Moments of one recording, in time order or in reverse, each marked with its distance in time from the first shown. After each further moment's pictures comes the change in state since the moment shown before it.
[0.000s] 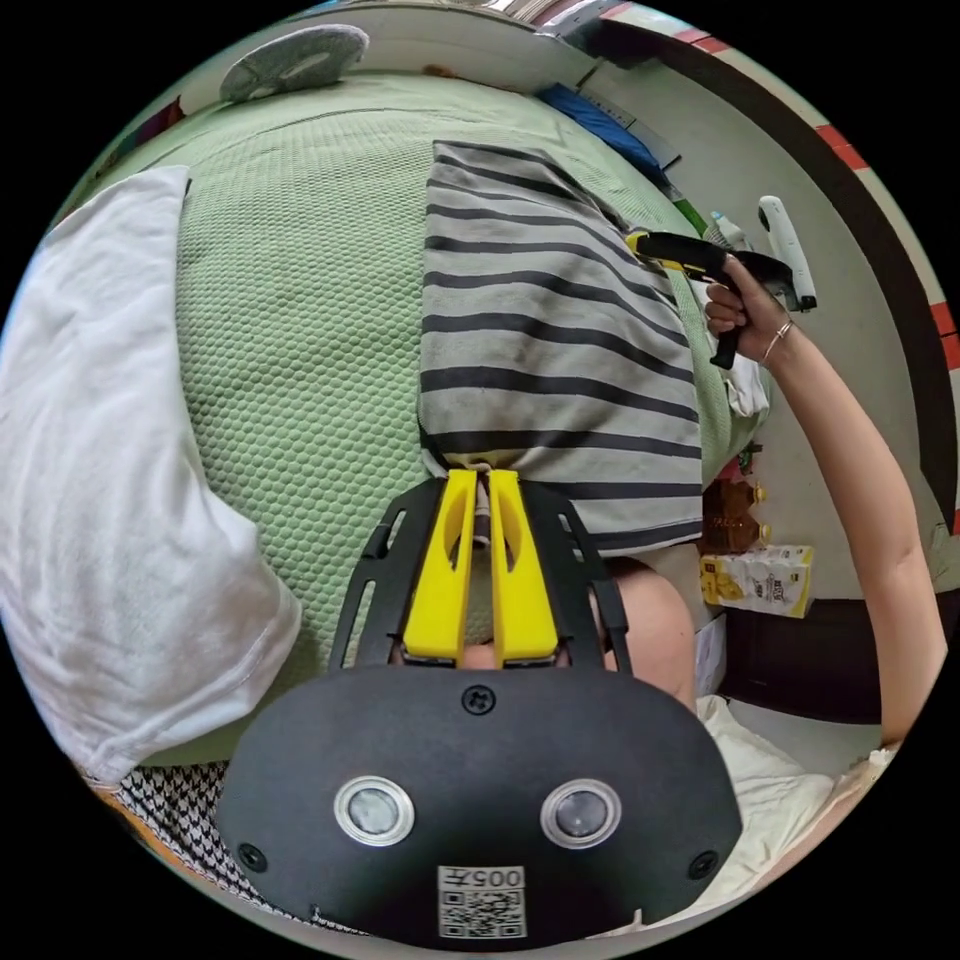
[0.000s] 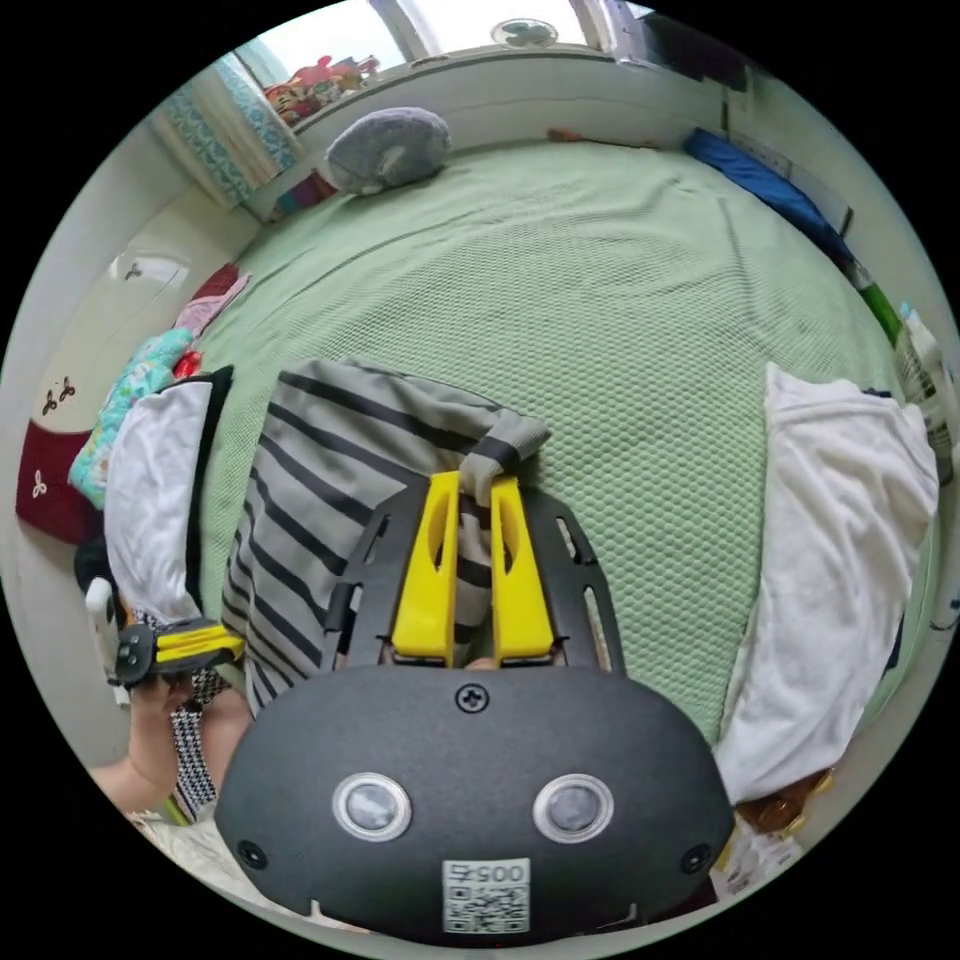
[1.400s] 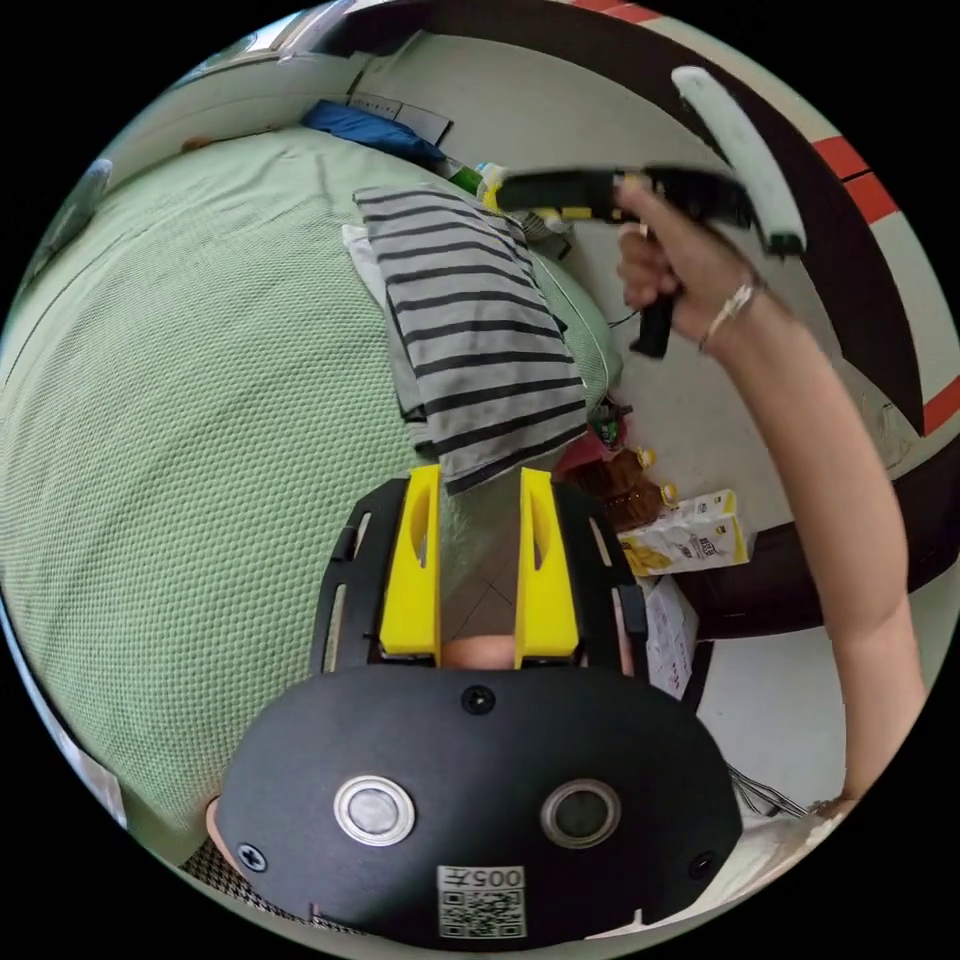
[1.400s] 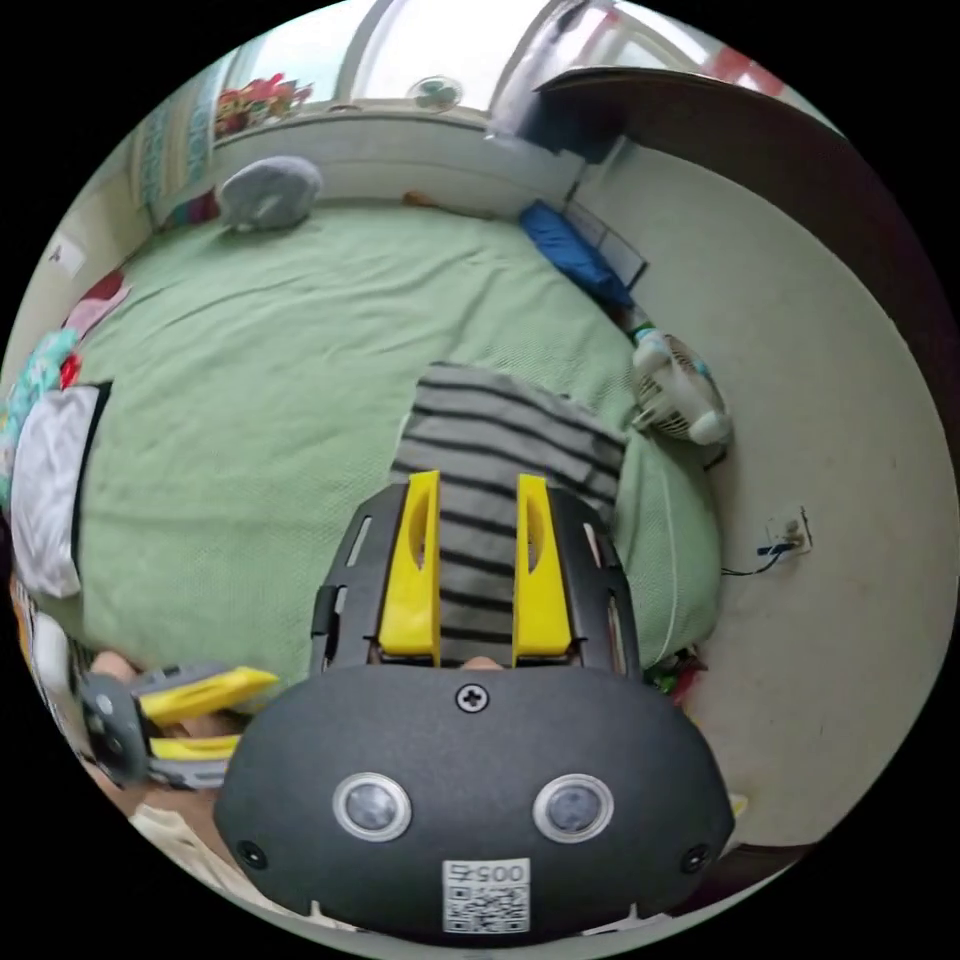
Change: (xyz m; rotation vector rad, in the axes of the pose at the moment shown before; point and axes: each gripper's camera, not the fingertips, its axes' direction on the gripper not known) left arm 0.293 -0.004 0.004 0.065 0.237 0.335; right arm 0.029 0.161 -0.263 0.118 0.506 0.000
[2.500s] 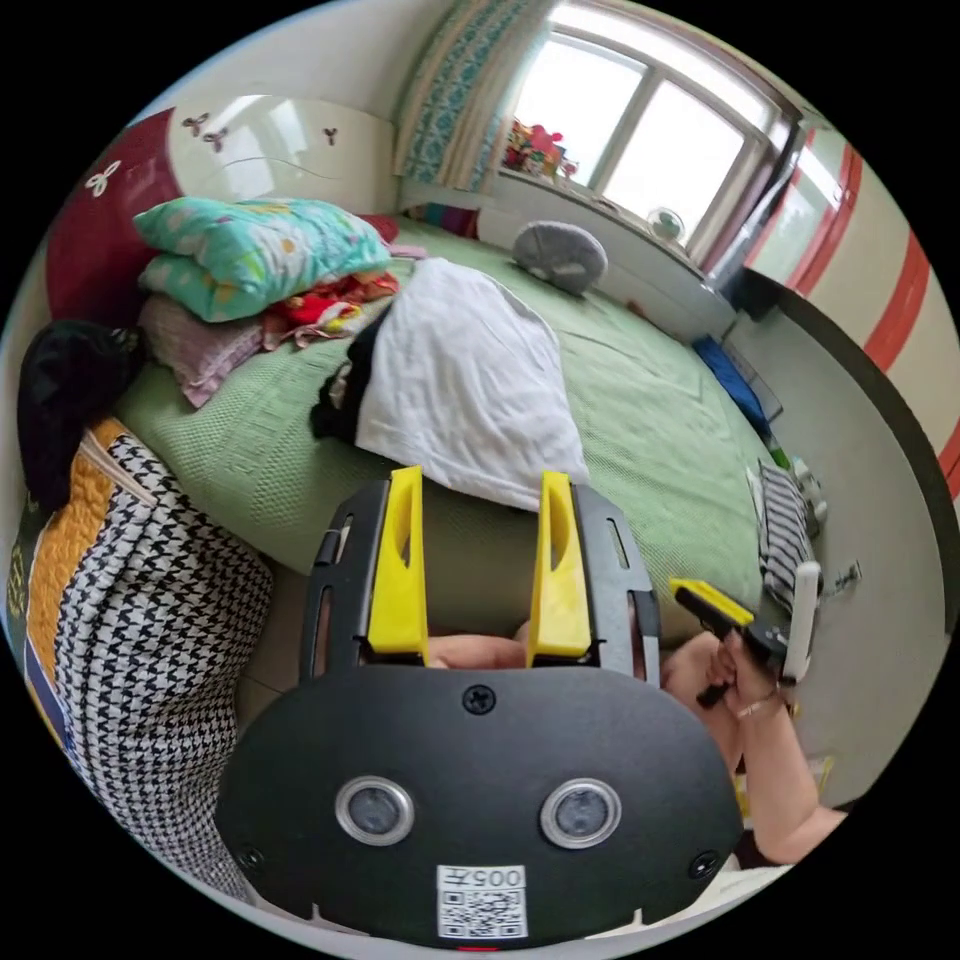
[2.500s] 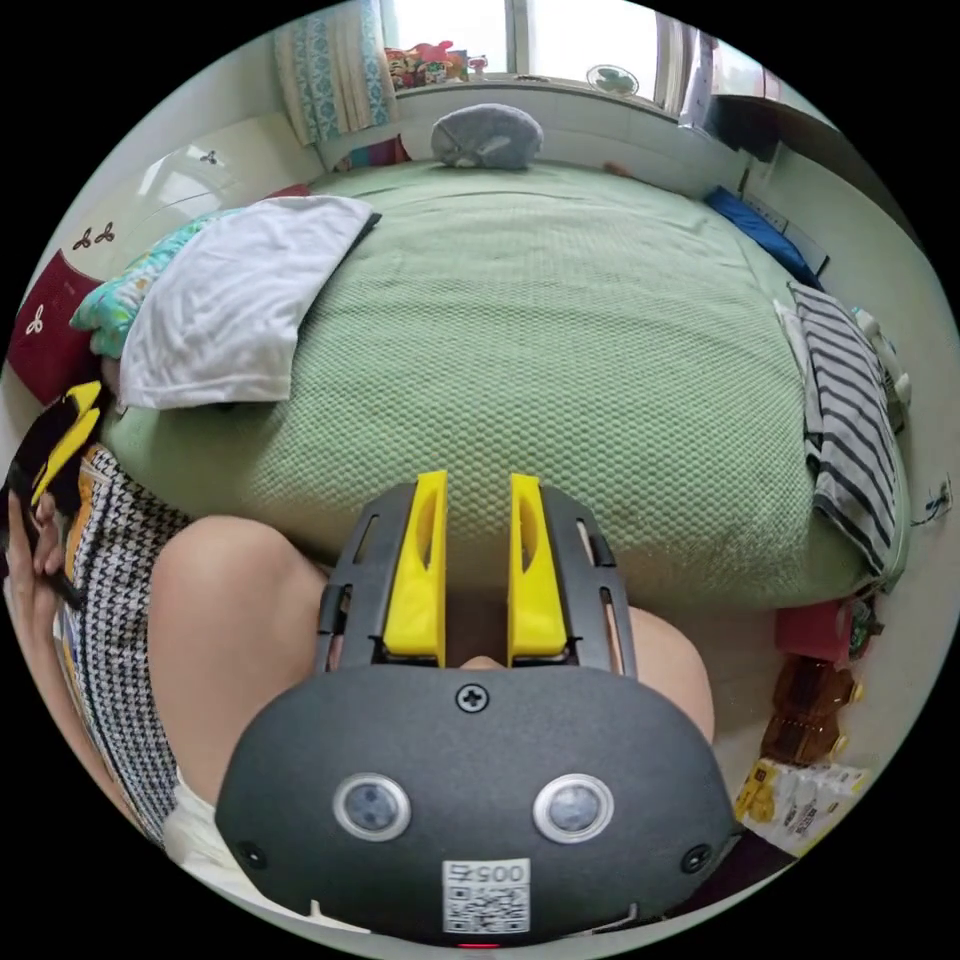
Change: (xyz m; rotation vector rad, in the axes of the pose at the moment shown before) left arm -0.099 0.439 -0.342 0.586 -0.624 -0.737; right arm -0.368 0.246 -0.064 -0.030 -0.383 -0.124
